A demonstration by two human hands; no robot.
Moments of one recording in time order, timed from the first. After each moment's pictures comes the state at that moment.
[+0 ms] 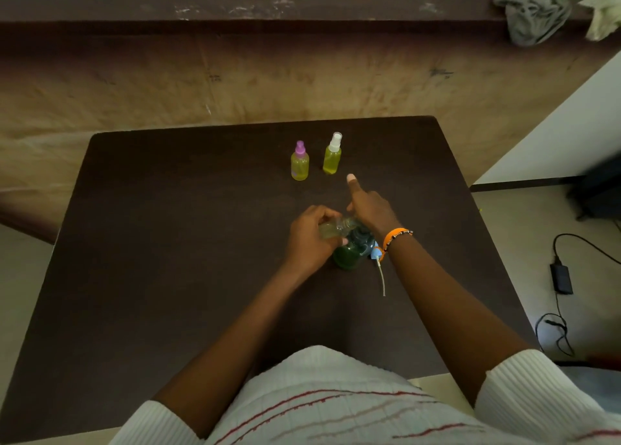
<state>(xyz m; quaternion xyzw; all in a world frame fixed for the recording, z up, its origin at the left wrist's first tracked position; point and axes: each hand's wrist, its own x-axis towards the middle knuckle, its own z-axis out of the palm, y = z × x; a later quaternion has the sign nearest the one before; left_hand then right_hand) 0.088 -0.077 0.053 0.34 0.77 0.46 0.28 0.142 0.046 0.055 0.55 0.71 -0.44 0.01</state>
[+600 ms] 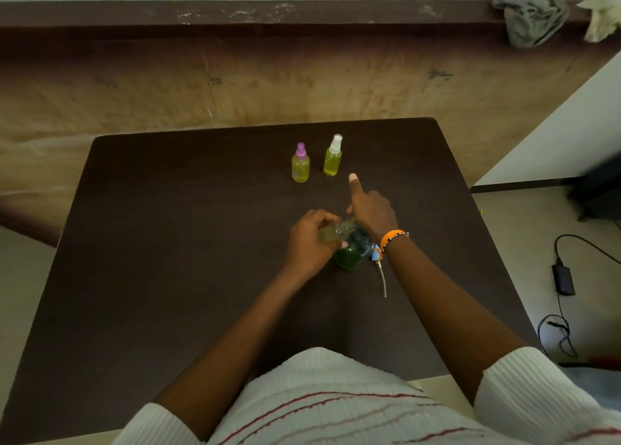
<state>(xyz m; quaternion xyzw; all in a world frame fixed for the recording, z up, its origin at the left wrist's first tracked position) 0.088 -0.078 0.049 0.33 0.77 0.46 0.29 0.142 0.050 0.047 0.56 0.72 -0.41 -0.02</state>
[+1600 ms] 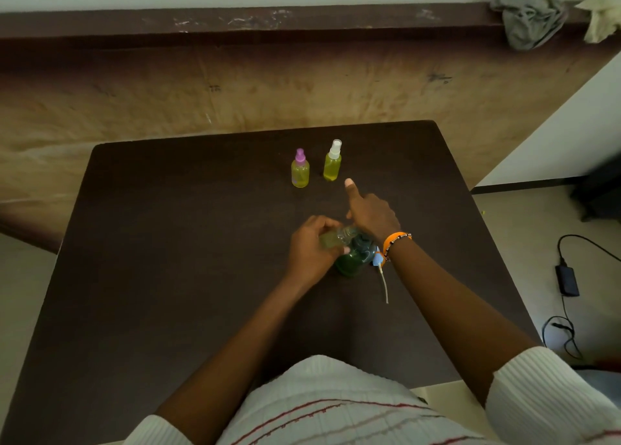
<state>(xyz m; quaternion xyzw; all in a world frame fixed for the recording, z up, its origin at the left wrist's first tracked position) 0.091 -0.080 0.055 0.33 0.77 0.47 0.29 0.140 0.052 0.051 0.54 0.75 -0.37 0.02</state>
